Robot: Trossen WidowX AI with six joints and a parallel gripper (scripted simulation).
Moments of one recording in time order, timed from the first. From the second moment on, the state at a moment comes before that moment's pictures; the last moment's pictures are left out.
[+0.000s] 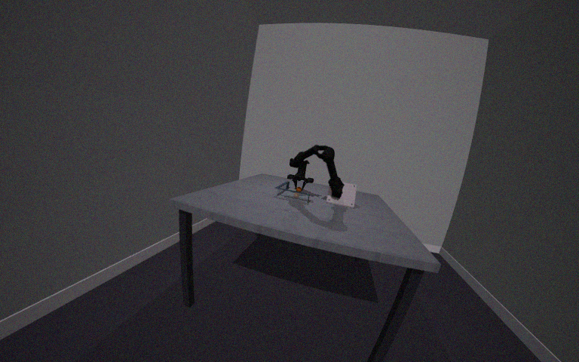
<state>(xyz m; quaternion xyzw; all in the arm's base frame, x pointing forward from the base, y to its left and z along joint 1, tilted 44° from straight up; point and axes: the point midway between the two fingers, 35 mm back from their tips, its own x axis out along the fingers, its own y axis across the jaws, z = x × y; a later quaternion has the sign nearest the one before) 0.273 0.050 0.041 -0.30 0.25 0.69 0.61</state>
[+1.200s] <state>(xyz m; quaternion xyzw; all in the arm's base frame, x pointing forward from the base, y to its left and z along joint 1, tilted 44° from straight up) 0.271 0.052 0.125 -0.31 0.25 0.69 0.60</state>
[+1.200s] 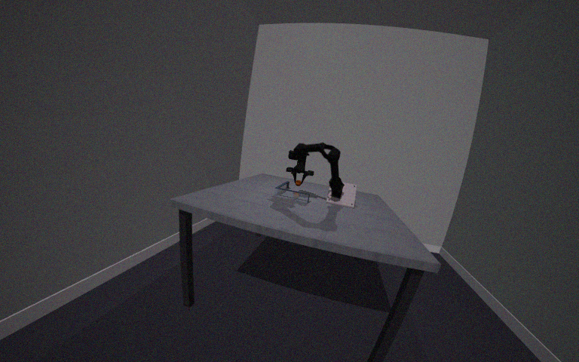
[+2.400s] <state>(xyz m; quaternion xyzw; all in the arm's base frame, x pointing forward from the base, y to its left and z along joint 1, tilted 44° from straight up) 0.263 0.118 0.067 -0.31 0.24 0.69 0.61</state>
